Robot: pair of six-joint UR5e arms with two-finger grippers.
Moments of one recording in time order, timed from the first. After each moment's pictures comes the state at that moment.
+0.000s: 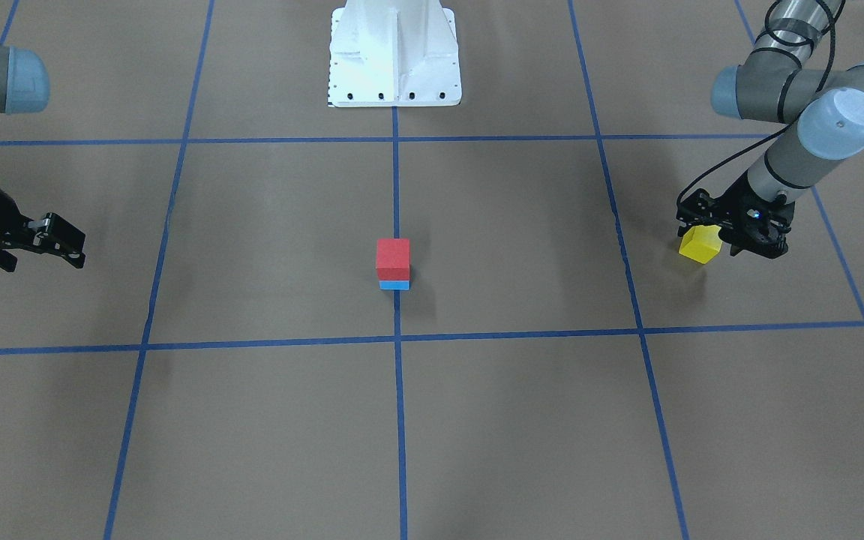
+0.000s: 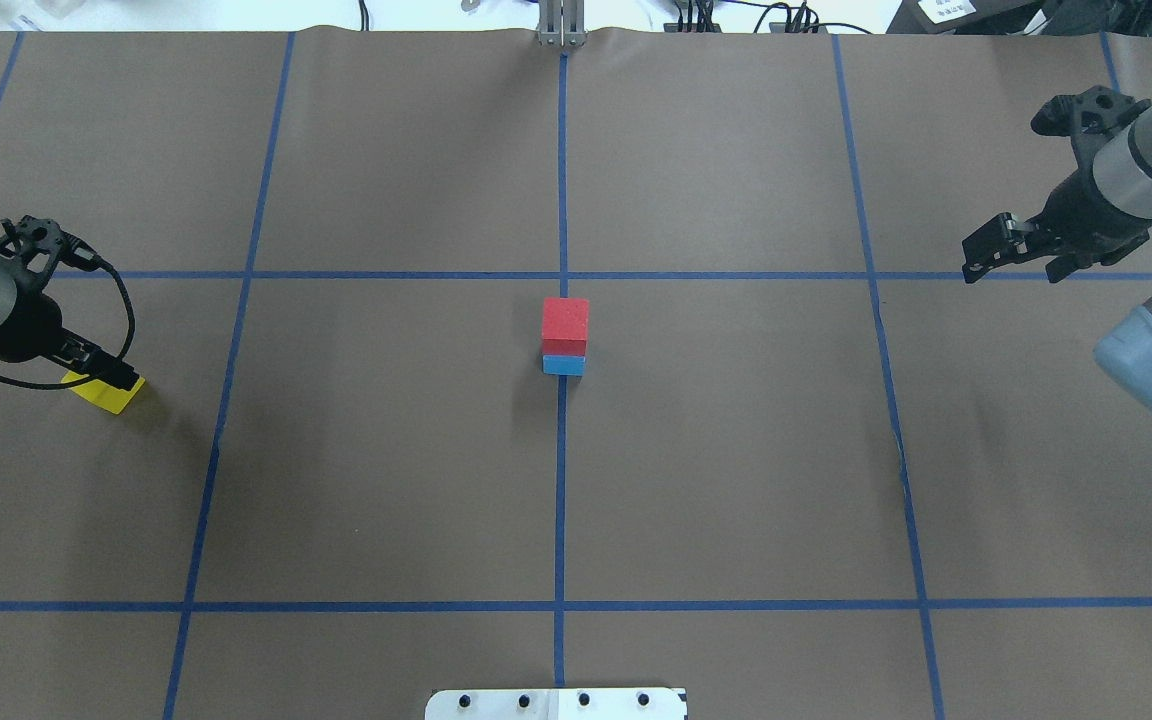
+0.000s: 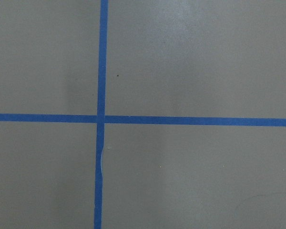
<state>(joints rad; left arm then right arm) -0.89 -1.62 -1.66 -2.05 -2.17 -0.45 1.05 -1.39 1.80 -1.48 2.22 0.69</state>
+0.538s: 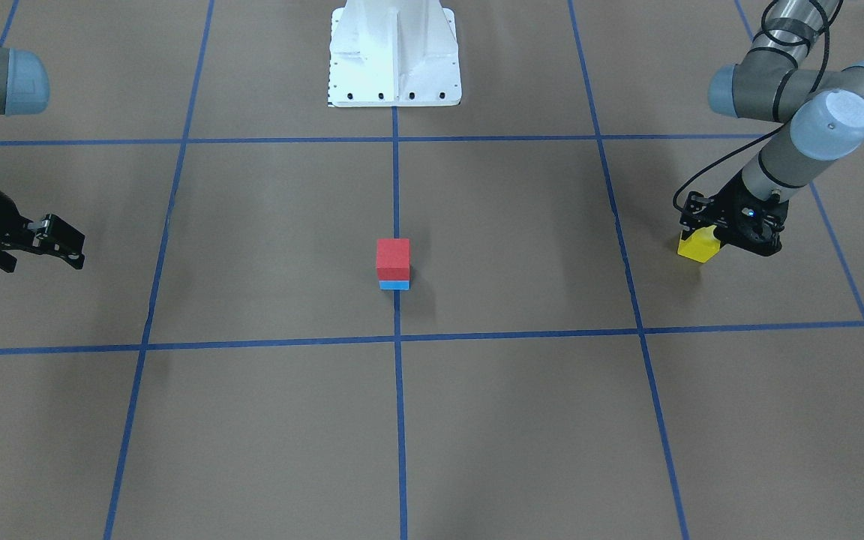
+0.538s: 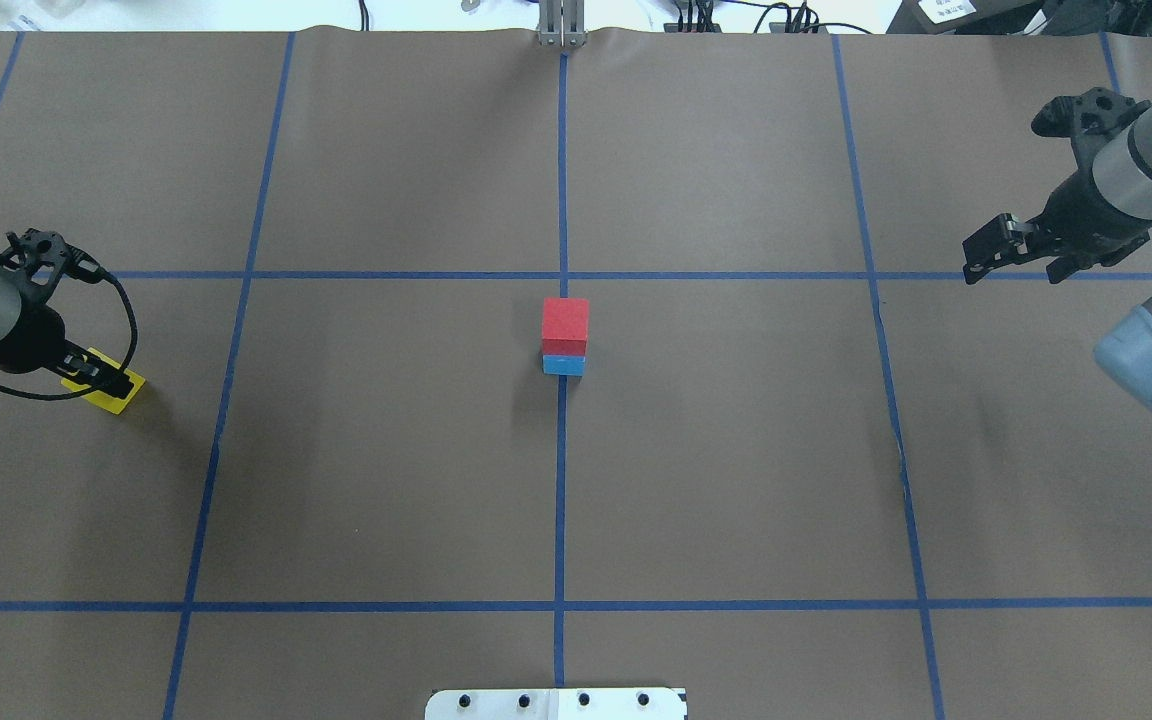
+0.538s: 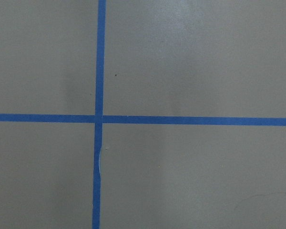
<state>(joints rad) -0.88 -1.61 -1.67 -2.05 -2.17 -0.46 1.05 -1.39 1.80 -1.48 2.22 0.69</state>
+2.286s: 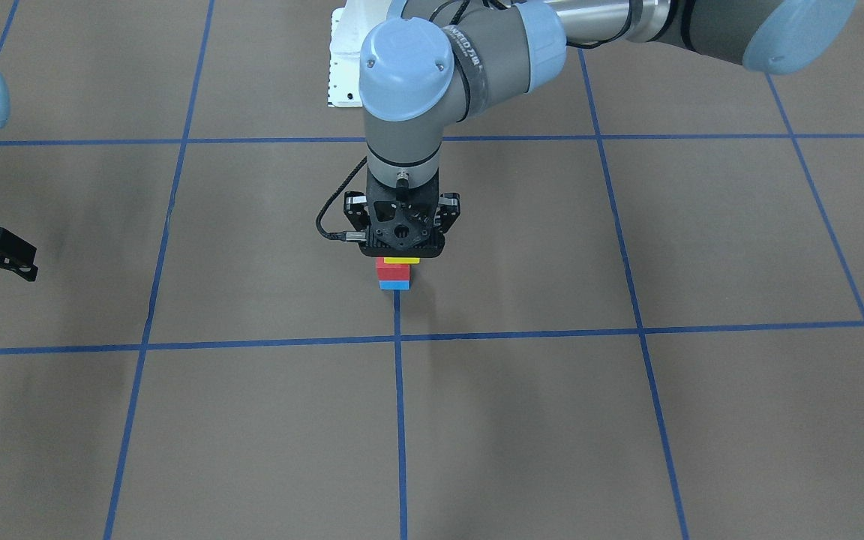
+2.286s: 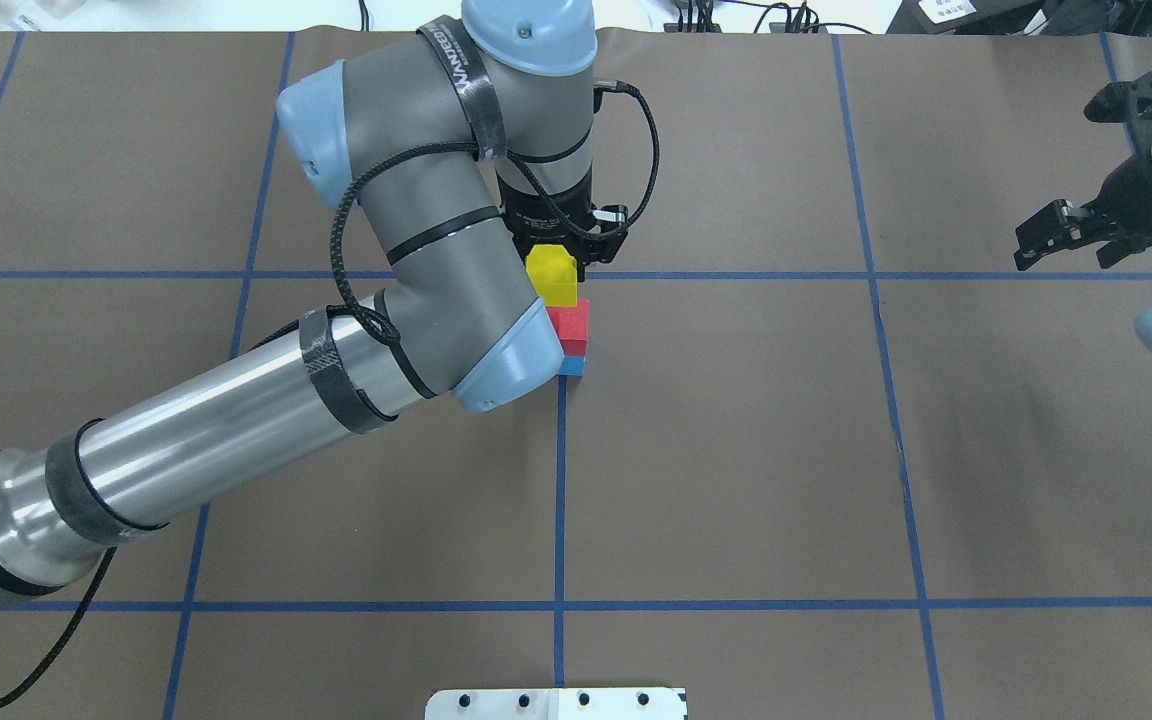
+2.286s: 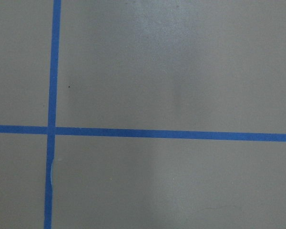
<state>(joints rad) -0.65 -2.63 -1.40 -1.38 -2.03 -1.05 1.13 -1.41 1.74 -1.49 2.24 0.58</state>
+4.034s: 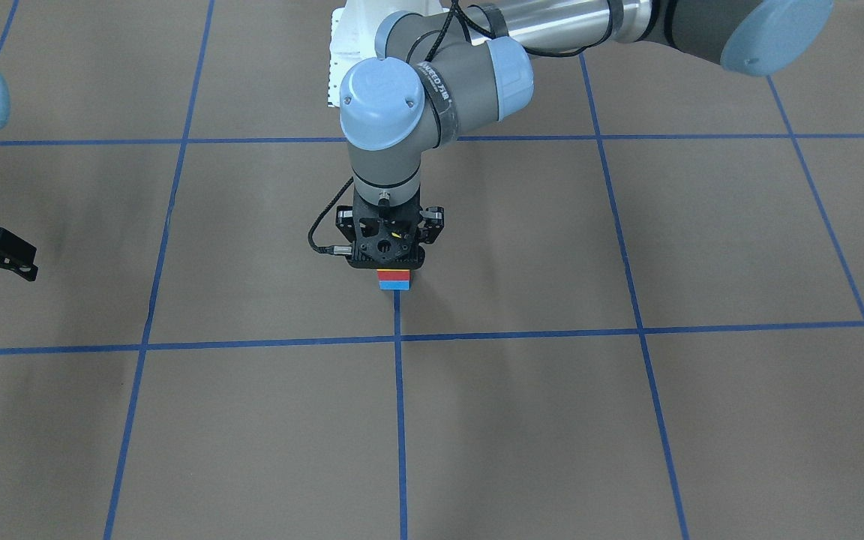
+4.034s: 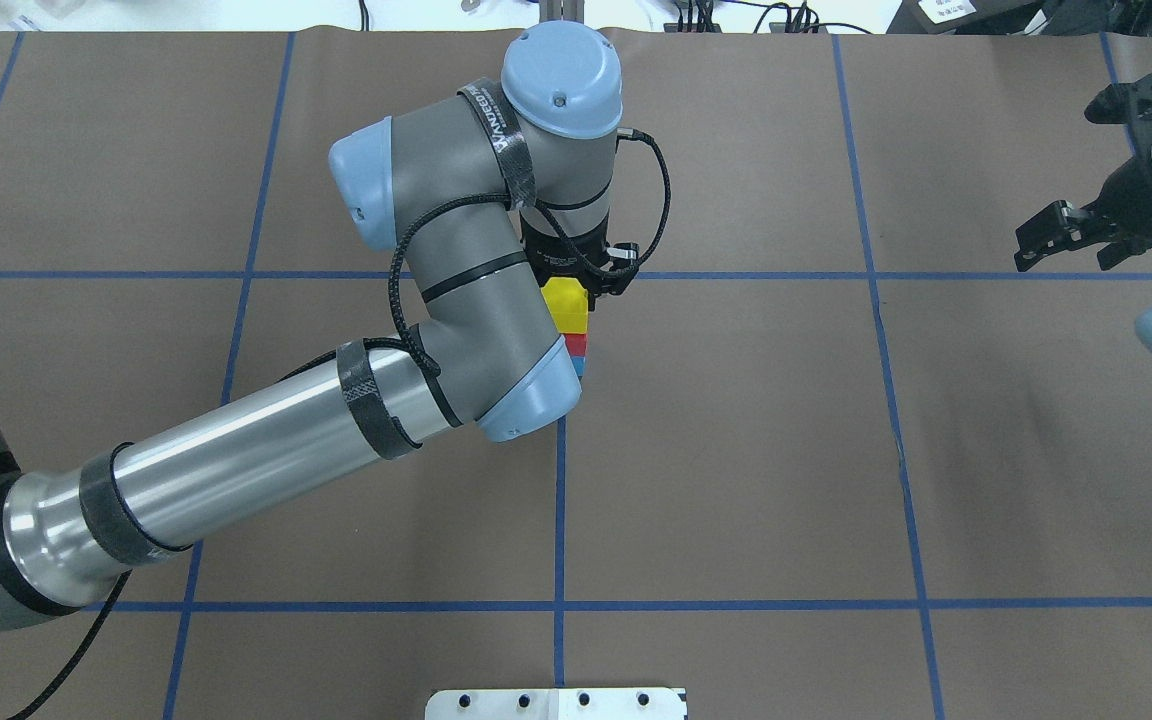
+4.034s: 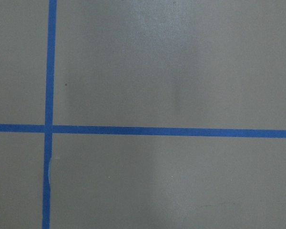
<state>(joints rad) -0.62 -2.63 -1.33 -1.44 -2.01 -1.06 1.12 -1.41 1.74 -1.49 2.24 0.58</state>
